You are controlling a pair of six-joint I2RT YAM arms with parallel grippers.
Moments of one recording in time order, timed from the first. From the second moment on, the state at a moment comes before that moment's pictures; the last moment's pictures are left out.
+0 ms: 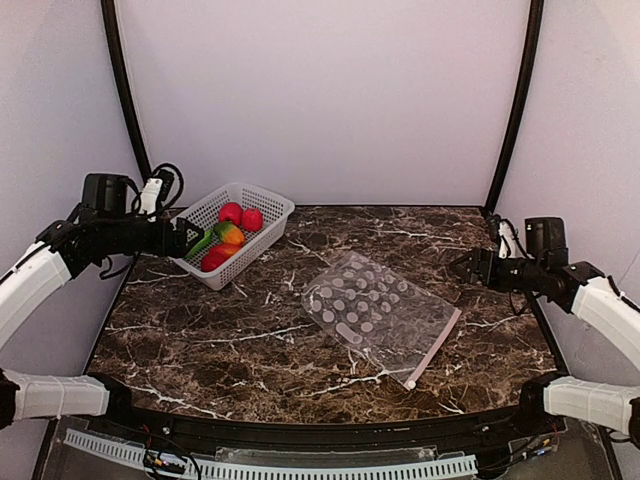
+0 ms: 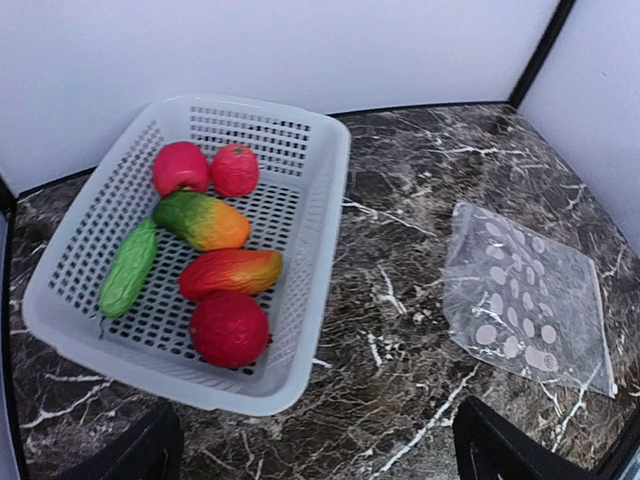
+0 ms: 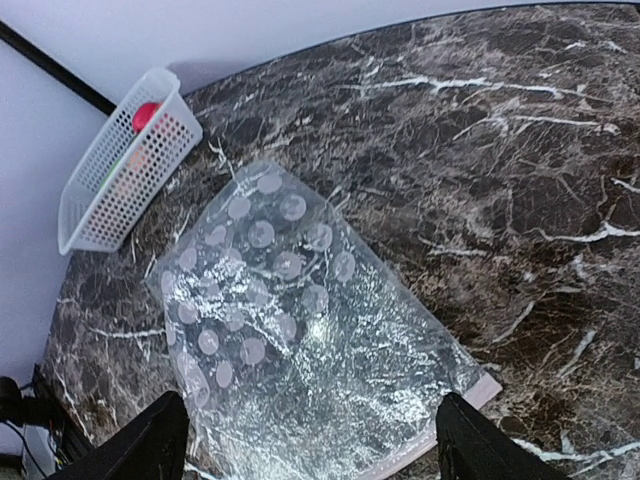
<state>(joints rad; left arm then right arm) -0.25 0.98 0.97 -0.54 0.19 -0.06 0.15 0.90 0.65 -0.37 -0.43 0.34</state>
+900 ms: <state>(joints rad) -0.48 1.18 1.08 -0.33 0.31 0.03 0.33 1.37 0.69 -0.43 -0.05 0.42</state>
